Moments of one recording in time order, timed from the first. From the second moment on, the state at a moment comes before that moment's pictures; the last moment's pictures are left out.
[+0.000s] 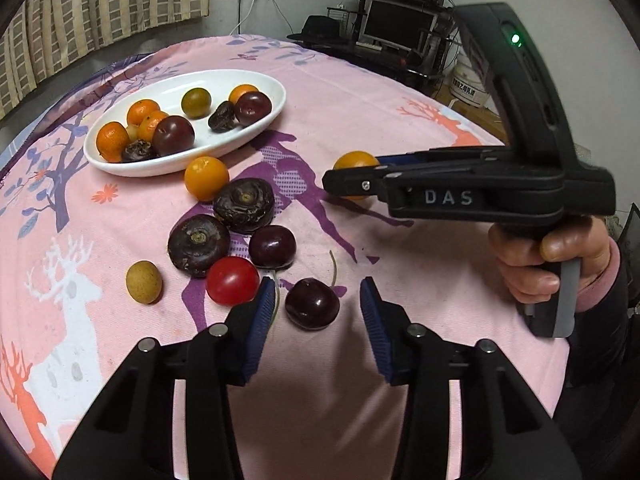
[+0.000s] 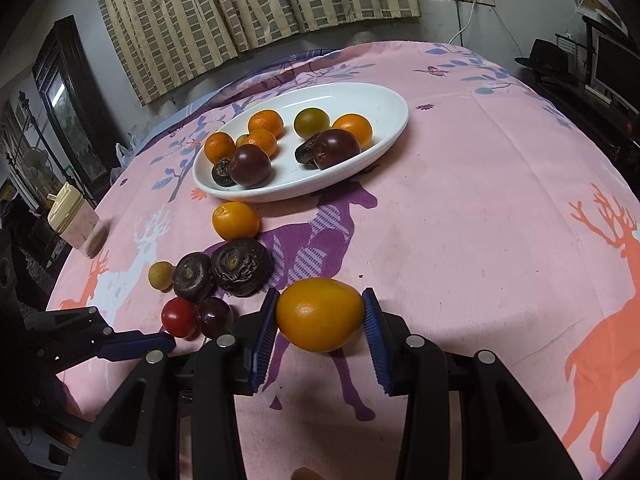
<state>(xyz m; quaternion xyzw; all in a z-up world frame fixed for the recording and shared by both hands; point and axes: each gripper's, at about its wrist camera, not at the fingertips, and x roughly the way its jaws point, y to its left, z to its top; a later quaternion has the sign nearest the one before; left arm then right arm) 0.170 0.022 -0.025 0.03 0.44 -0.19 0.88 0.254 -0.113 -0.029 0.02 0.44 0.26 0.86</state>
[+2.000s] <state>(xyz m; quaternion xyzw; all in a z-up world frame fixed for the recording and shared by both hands) 0.242 0.156 0.023 -0.11 0.38 0.04 0.92 0.302 -0.064 0.016 0.03 0.37 0.31 0.88</state>
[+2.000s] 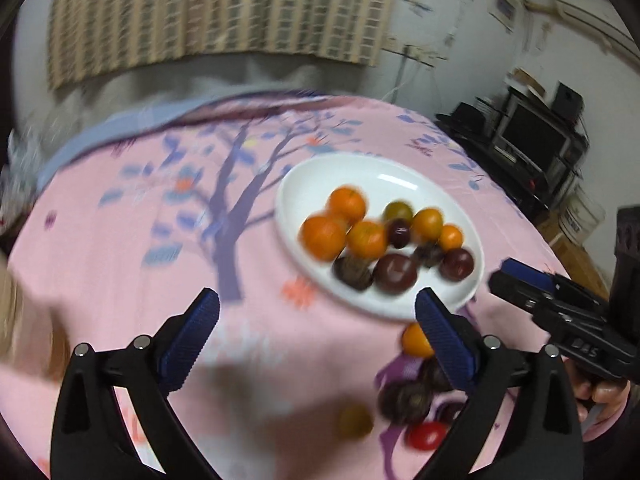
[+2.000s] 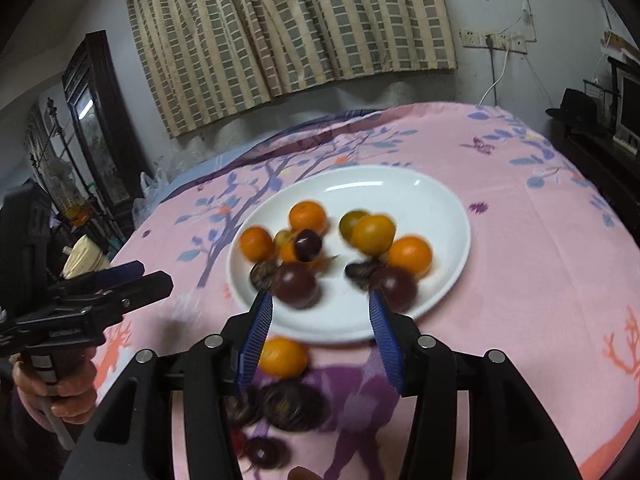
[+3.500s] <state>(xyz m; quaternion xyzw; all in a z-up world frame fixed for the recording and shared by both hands) 0.198 0.112 -0.024 0.02 0.44 -0.08 0.89 0.274 -0.049 -0.021 -0.04 0.43 0.29 0.85</state>
